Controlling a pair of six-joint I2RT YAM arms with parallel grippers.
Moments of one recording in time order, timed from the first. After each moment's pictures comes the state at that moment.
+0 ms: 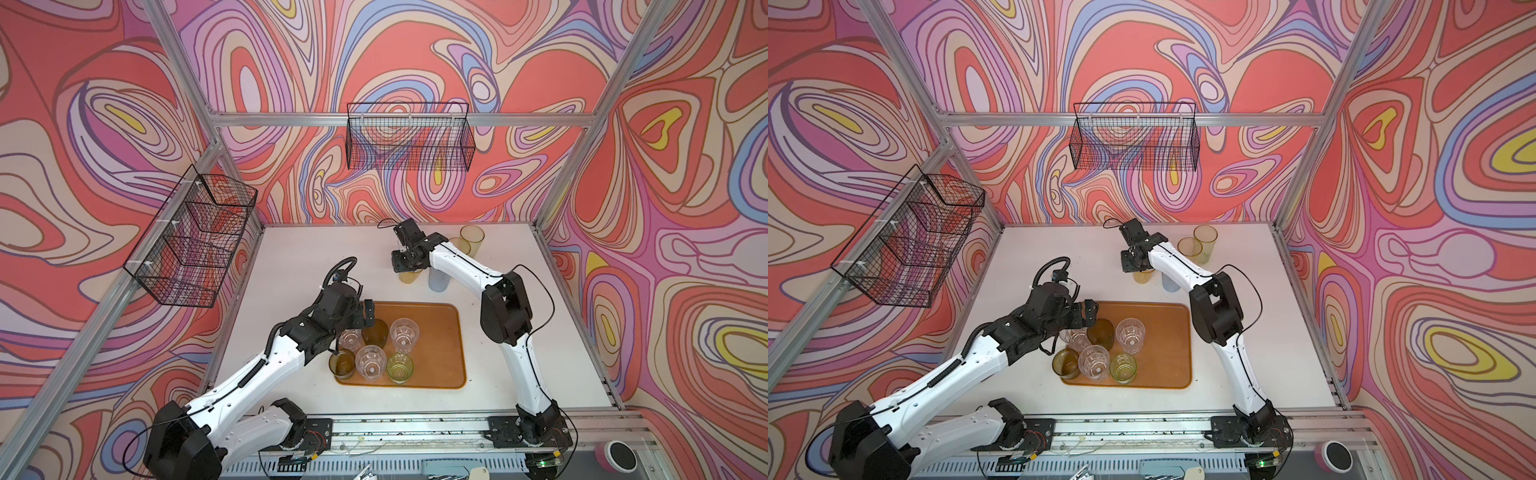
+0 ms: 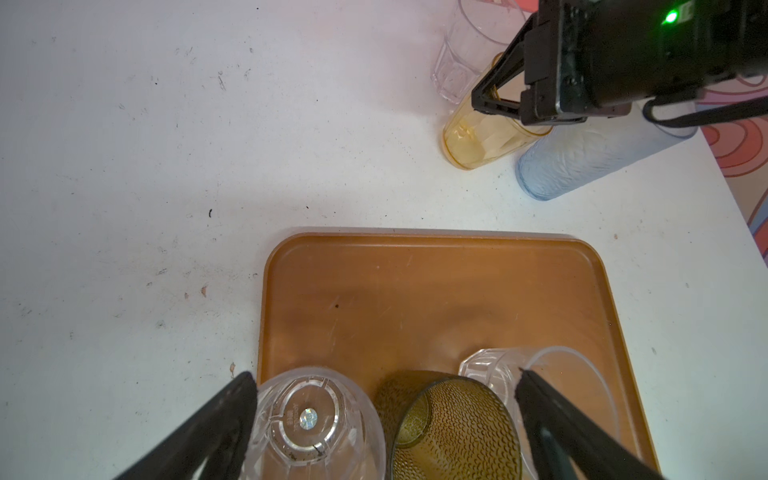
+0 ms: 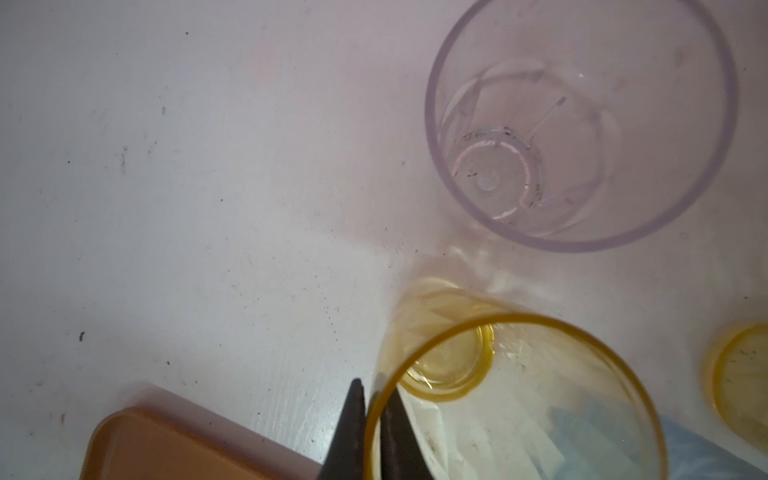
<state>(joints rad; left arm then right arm) -0.60 1.07 0.79 -0.46 -0.18 -0.56 0.58 2.29 2.05 -0.76 0.02 0.39</state>
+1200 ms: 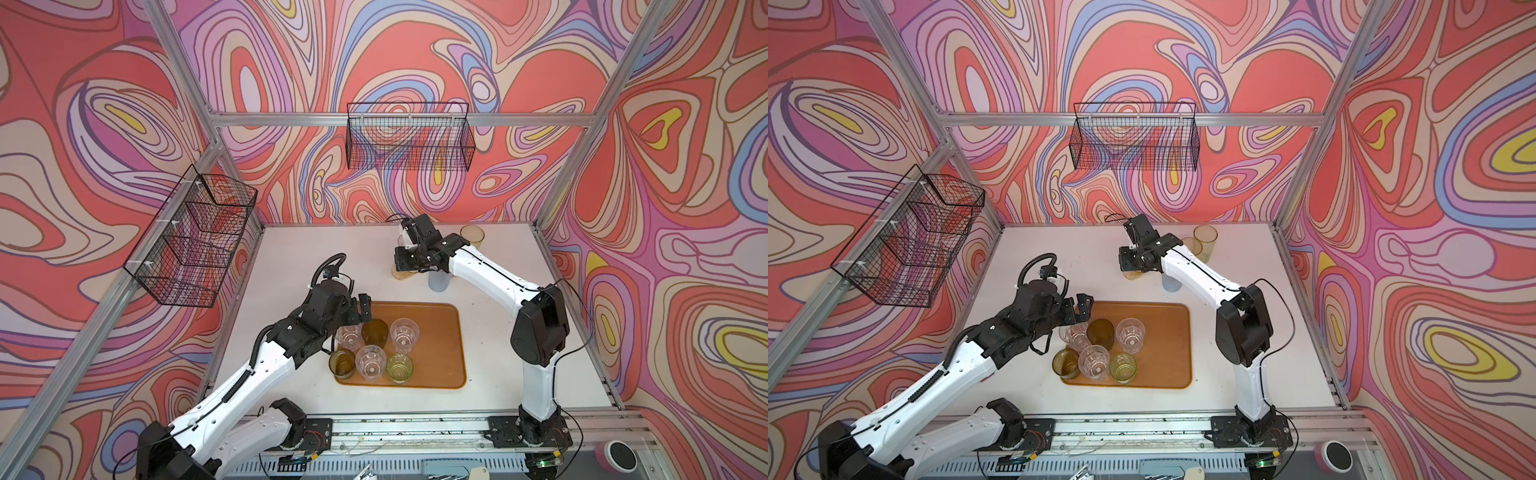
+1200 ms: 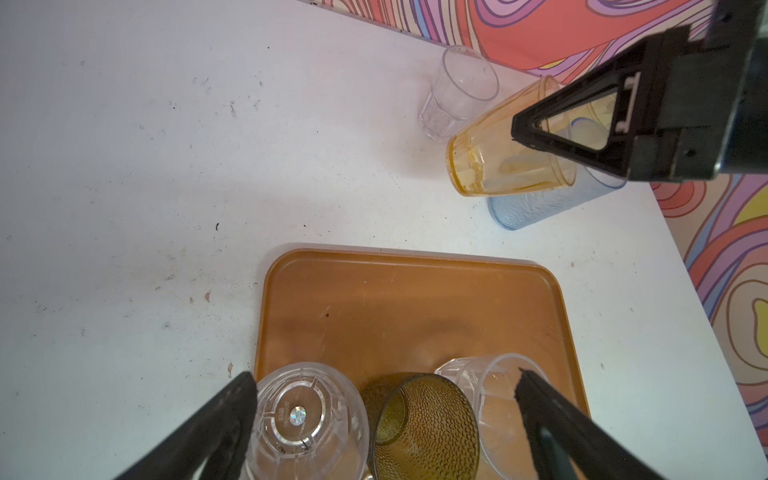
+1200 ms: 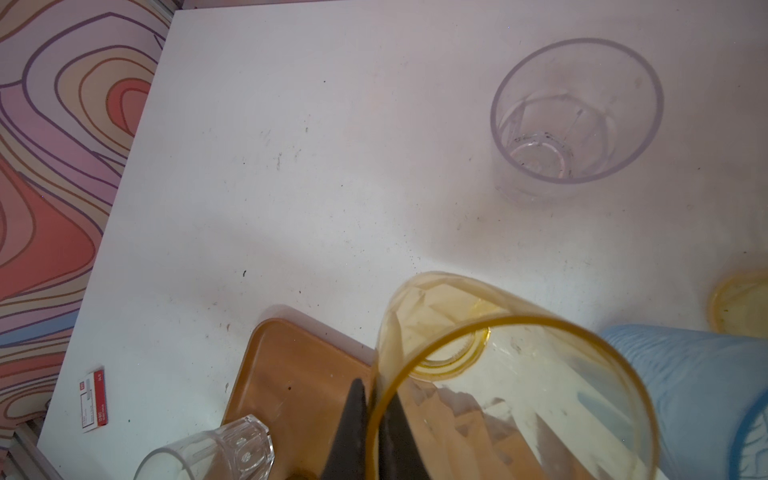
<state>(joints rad) -0.58 0.98 0.83 -0.51 -0.16 -0.62 0.62 1.98 1.82 -0.69 -0.08 0.44</state>
